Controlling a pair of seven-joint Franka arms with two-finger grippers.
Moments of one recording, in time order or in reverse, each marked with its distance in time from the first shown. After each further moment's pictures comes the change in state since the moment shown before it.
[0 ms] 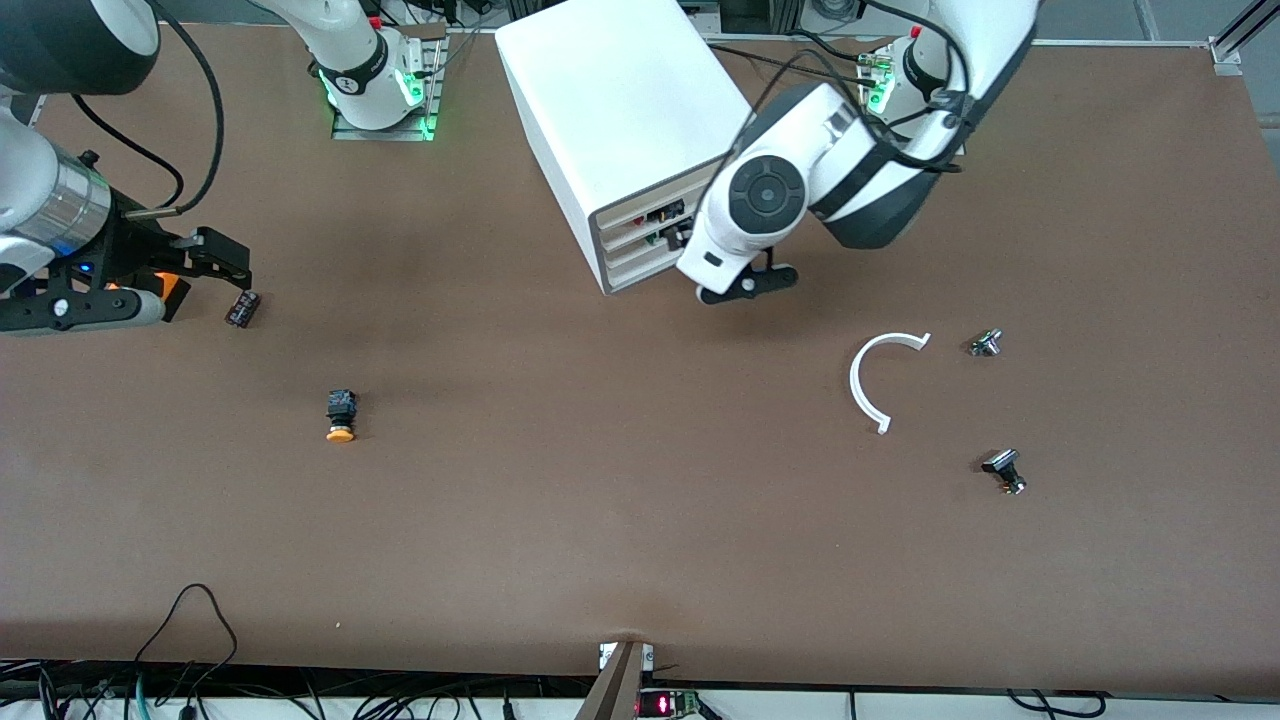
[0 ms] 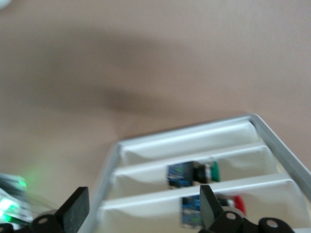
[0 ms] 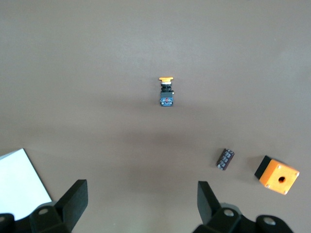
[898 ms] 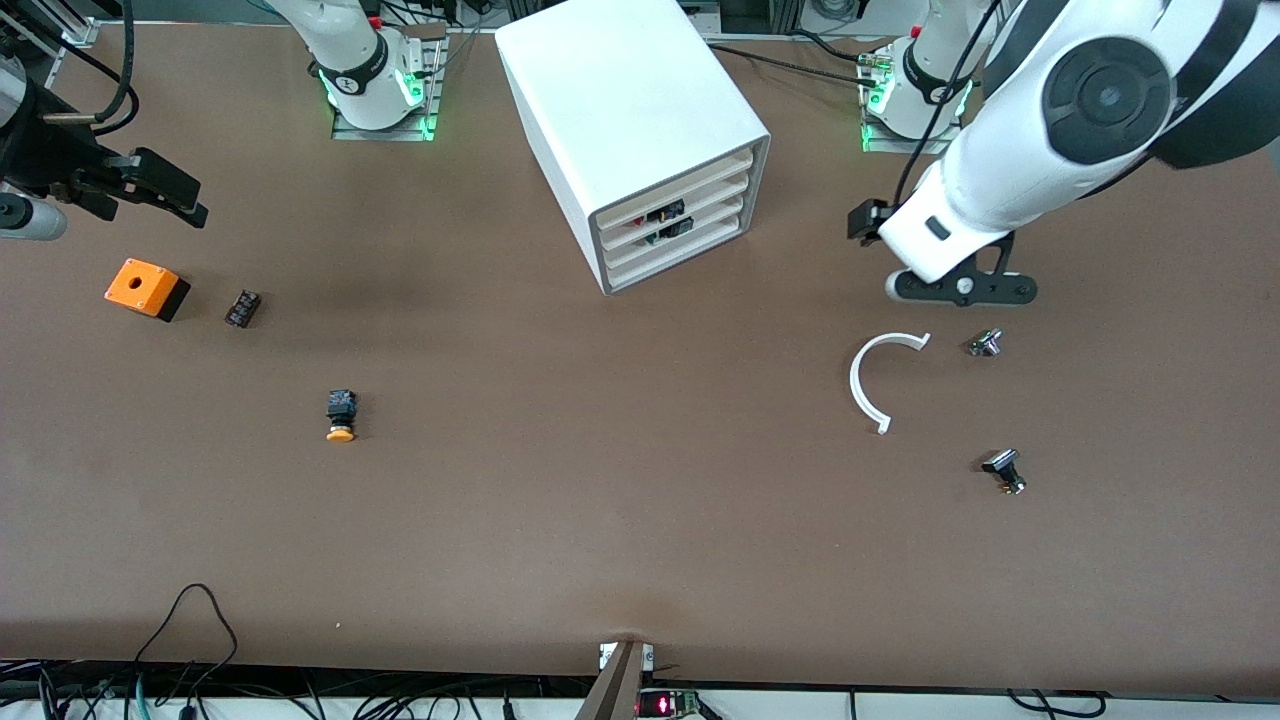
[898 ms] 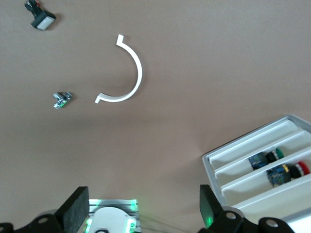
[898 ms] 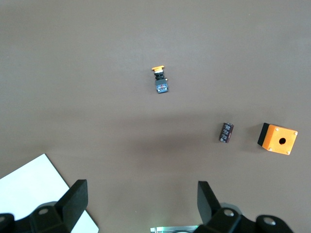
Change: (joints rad) left arm 0.247 -0.158 0.013 0.290 0.112 -0.384 0.519; right arm -0.254 -0.142 0.244 -0.037 -0.003 -0.077 0.143
